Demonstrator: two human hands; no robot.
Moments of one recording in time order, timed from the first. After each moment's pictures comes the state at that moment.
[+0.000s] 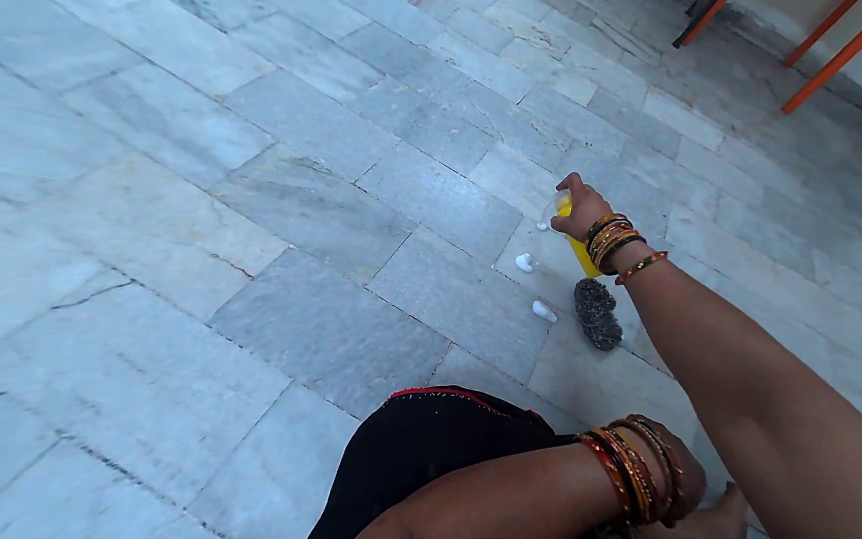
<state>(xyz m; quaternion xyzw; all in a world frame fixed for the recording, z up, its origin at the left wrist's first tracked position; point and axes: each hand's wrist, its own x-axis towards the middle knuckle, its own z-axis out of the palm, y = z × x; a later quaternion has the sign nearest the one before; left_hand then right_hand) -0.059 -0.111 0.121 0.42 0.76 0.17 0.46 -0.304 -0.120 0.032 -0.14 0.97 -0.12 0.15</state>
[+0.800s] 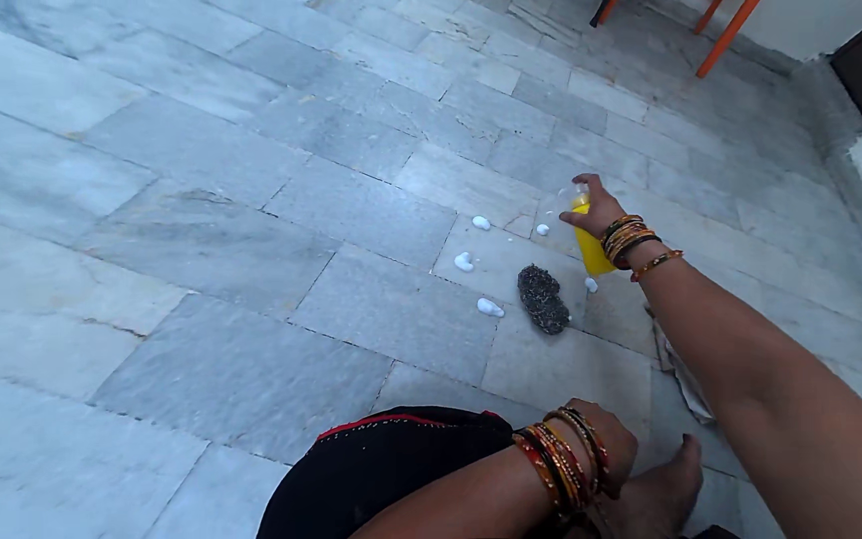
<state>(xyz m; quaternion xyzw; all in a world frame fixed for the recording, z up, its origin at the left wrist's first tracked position) -0.062 -0.061 0.040 0.45 0.75 0.15 0.47 -0.321 0.036 0.026 -0.04 0.97 -0.21 0.11</state>
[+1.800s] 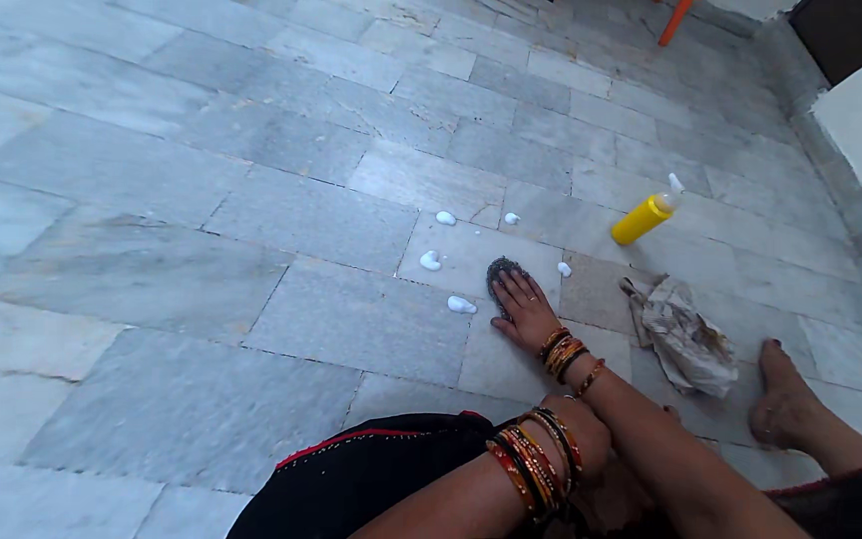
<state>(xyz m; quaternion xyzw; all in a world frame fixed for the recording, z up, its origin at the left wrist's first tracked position) -0.056 -0.049 0.033 0.43 0.75 0.12 0.50 -0.148 0.035 -0.120 -0.29 0.95 -0.13 0.01</state>
